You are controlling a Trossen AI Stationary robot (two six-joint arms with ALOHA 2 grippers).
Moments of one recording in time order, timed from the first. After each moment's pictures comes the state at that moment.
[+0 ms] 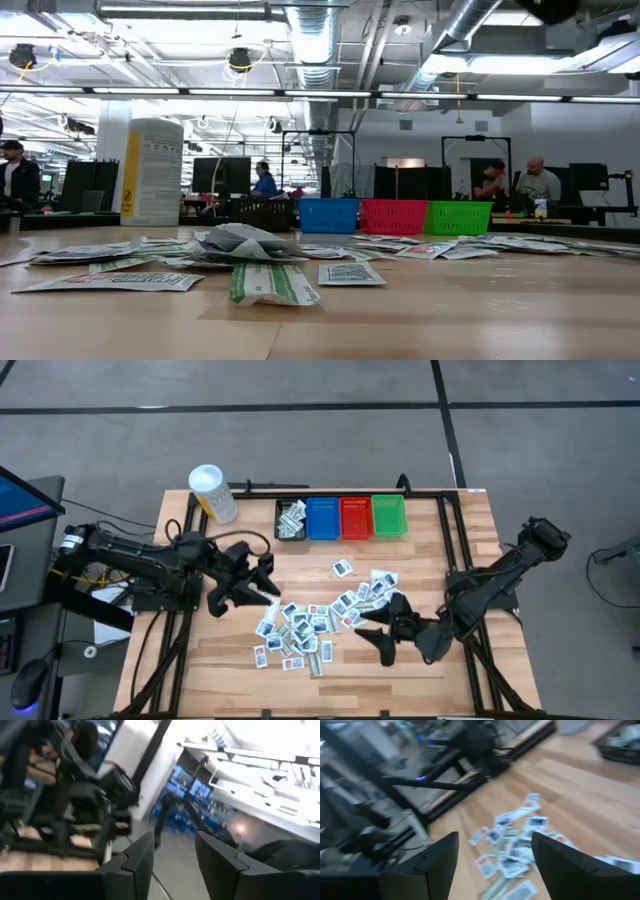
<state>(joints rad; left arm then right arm) -0.18 1.01 0.69 0.56 0.37 -0.53 0.68 1.35 0.91 -0.05 0.81 0.97</state>
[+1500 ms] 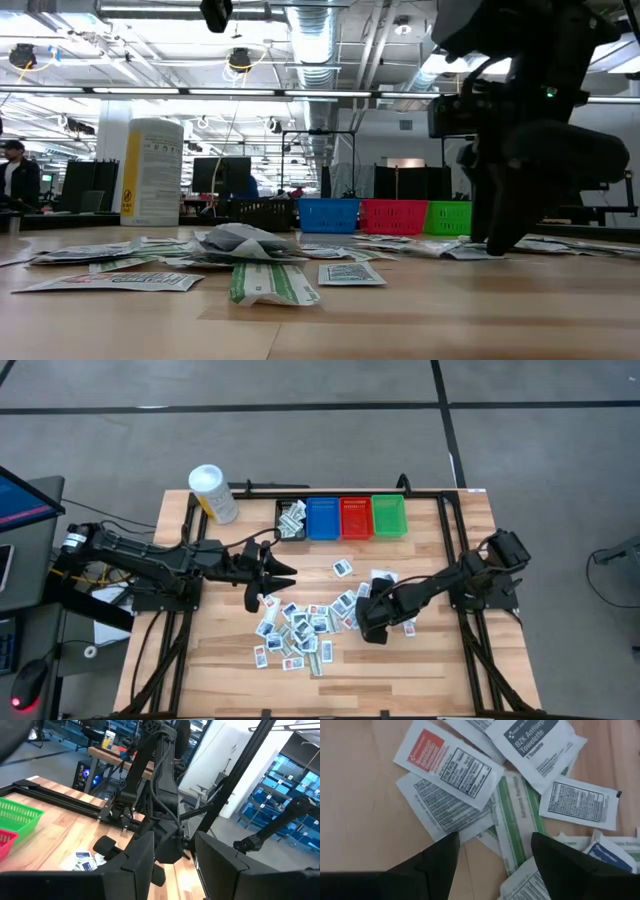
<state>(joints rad) -0.19 1.05 0.69 0.35 -0.09 -0.37 0.36 1.73 0.91 -0.51 0.26 0.46</state>
